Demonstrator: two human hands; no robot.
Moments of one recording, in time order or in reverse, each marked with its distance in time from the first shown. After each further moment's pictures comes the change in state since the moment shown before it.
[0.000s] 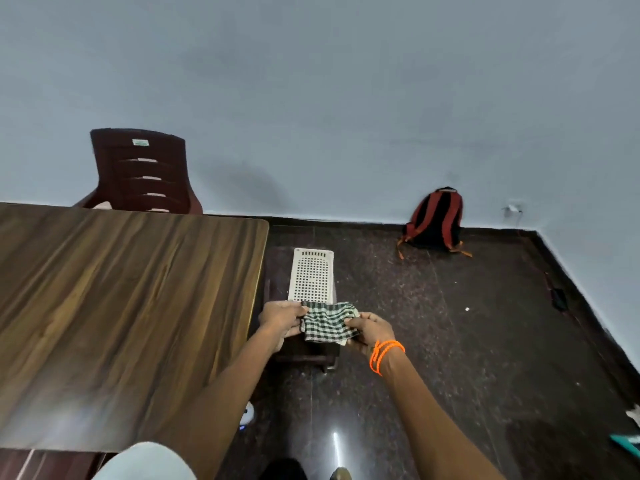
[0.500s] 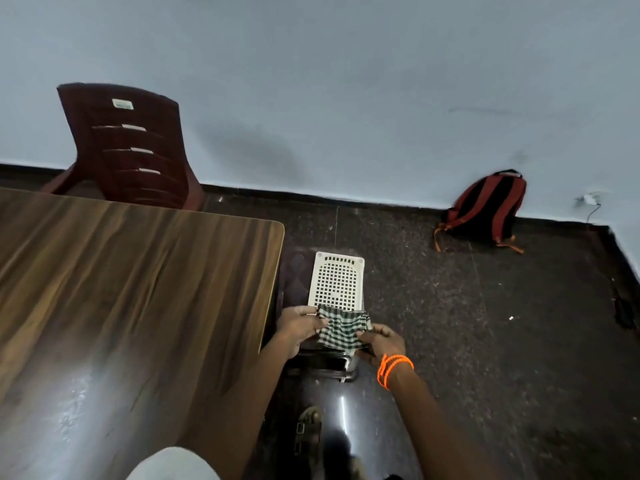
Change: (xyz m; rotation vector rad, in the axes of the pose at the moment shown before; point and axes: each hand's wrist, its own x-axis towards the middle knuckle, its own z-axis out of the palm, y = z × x) left_hand 0.230 0.035 0.014 0.018 -0.030 -0.134; right_hand 0.223 -0.024 0.083 -0.003 0.094 0.145
